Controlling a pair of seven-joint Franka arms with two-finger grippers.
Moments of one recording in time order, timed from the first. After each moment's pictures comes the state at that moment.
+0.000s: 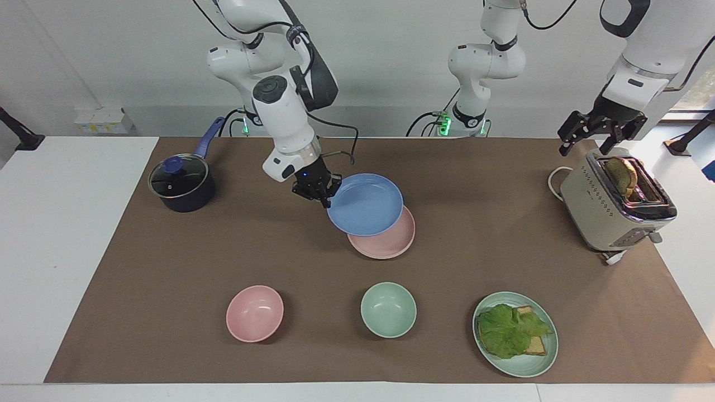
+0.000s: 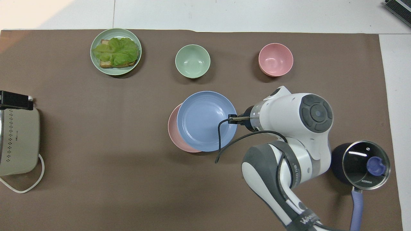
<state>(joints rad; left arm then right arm) -0.14 -0.07 0.15 -1.64 -0.01 1.63 0.02 0.35 0.11 0.08 -2.01 0.23 2.30 0.29</state>
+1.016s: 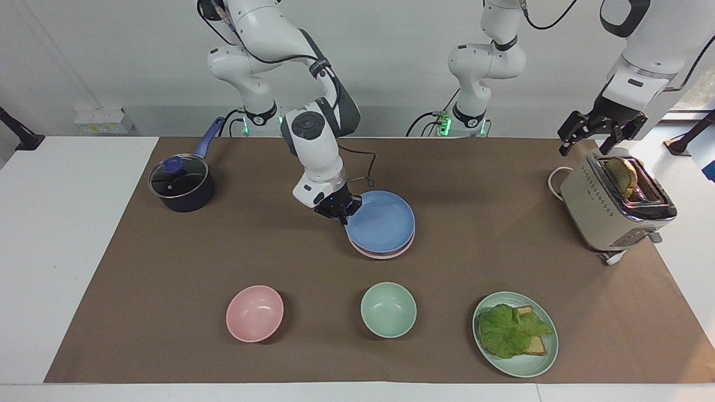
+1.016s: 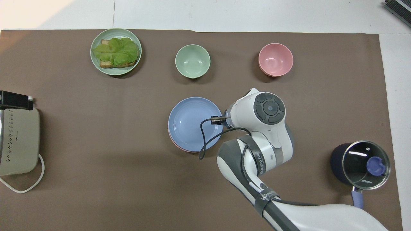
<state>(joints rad) -0.14 -0.07 0.15 -1.64 -0.01 1.63 0.02 0.42 0.28 0.07 -1.94 0.16 2.34 0.35</state>
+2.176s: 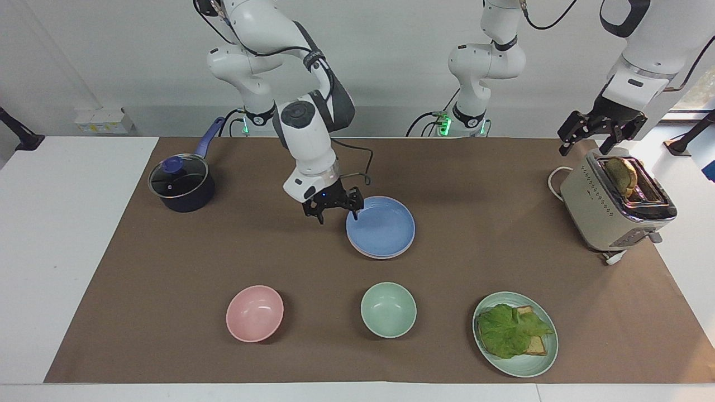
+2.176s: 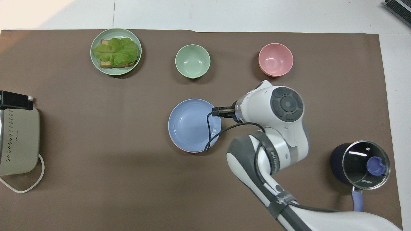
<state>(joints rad) -0.14 -0.07 0.15 -1.64 -0.01 1.63 0.02 0.35 0.18 0.05 -1.91 0.16 2.28 0.36</state>
